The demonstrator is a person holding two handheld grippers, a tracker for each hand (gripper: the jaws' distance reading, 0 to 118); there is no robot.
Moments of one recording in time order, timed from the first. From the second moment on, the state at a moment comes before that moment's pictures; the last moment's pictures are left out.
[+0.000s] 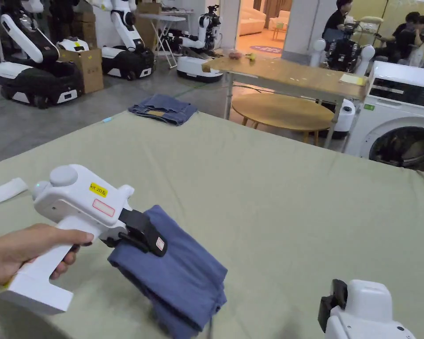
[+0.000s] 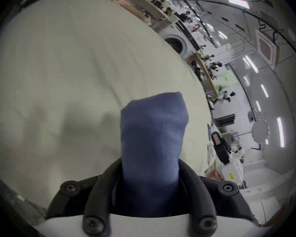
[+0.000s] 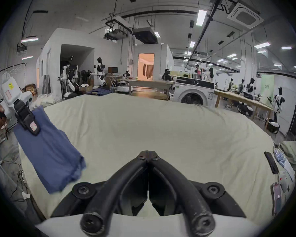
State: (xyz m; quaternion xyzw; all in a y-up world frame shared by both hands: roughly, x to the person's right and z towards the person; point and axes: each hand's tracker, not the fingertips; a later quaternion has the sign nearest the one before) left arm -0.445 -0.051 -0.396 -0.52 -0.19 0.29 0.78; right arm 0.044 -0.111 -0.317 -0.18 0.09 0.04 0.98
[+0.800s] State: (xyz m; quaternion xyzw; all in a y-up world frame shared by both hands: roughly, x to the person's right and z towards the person) left arm -0.588 -0.034 -0.384 -0.61 0.12 0.10 0.78; right arm 0.018 -0.122 -0.324 -0.22 0.11 0.06 0.97
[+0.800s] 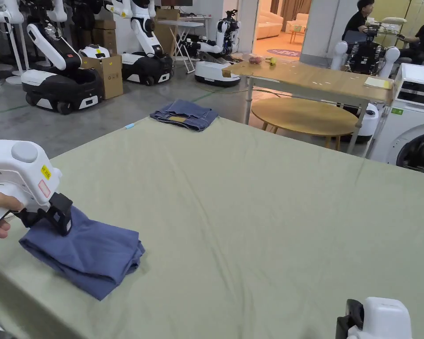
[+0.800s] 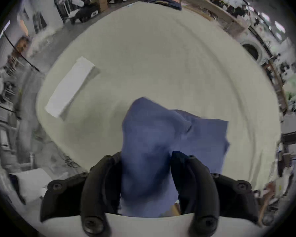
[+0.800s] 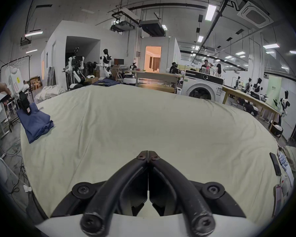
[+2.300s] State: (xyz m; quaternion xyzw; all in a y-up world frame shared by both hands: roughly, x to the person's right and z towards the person) left arm -0.122 -0.048 -0.312 -0.04 -0.04 -0.05 1.00; right arm 0.140 -0.078 -0.320 -0.14 -0.02 -0.02 0.99
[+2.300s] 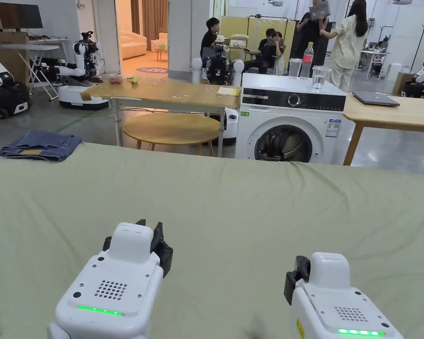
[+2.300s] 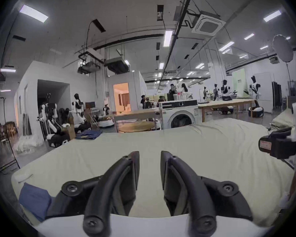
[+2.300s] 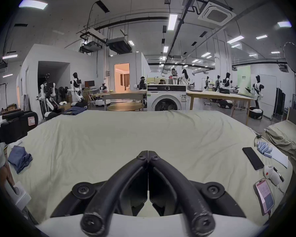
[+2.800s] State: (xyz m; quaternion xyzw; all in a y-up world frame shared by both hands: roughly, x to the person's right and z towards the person) left arm -0.136 -0.050 -0.316 -0.03 -0.02 0.01 1.00; right arm 0.122 -0.072 -0.317 -0.08 -0.03 -0.01 1.00
